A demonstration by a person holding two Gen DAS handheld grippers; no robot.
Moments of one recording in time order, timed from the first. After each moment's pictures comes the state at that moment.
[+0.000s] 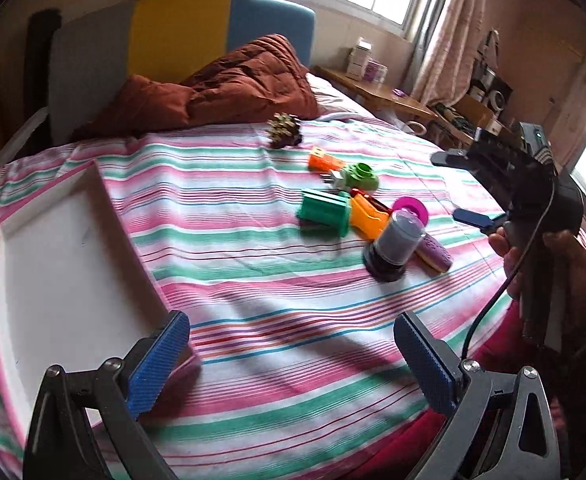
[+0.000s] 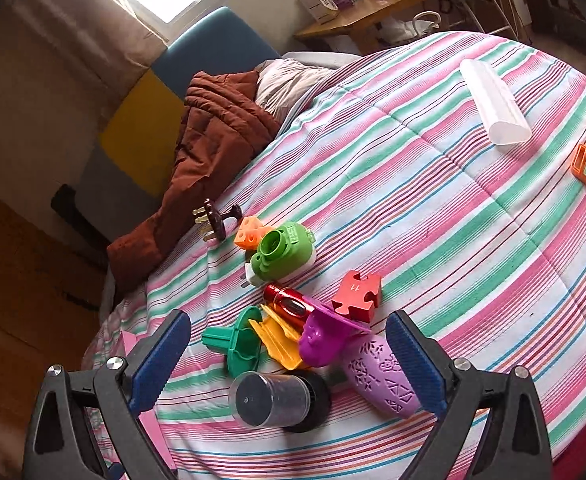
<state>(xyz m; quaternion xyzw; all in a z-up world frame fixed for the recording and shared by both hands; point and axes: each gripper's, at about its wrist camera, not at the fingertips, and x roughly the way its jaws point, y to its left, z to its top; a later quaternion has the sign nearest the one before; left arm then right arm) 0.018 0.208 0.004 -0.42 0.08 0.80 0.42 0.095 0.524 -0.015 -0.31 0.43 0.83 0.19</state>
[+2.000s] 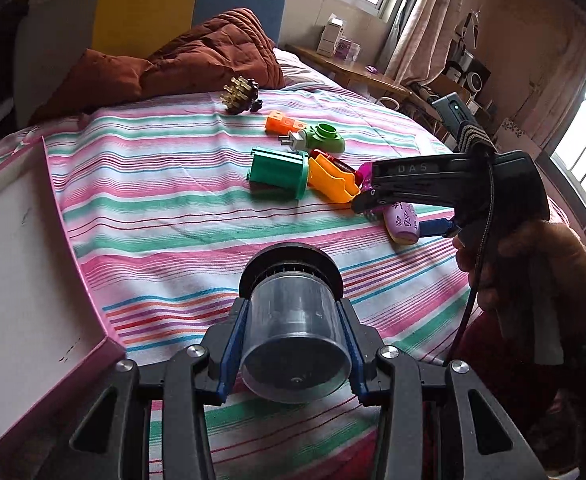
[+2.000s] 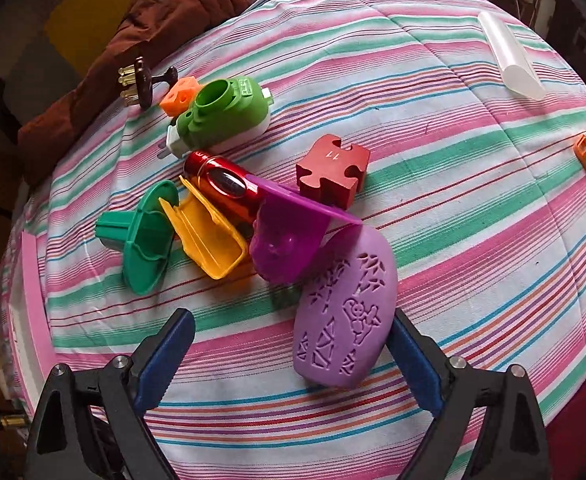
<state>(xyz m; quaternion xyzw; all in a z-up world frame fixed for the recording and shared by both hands) 0.037 0.225 -0.026 -0.44 0.08 0.77 0.45 0.059 0.491 -0.078 -0.51 0.34 0.75 0.25</state>
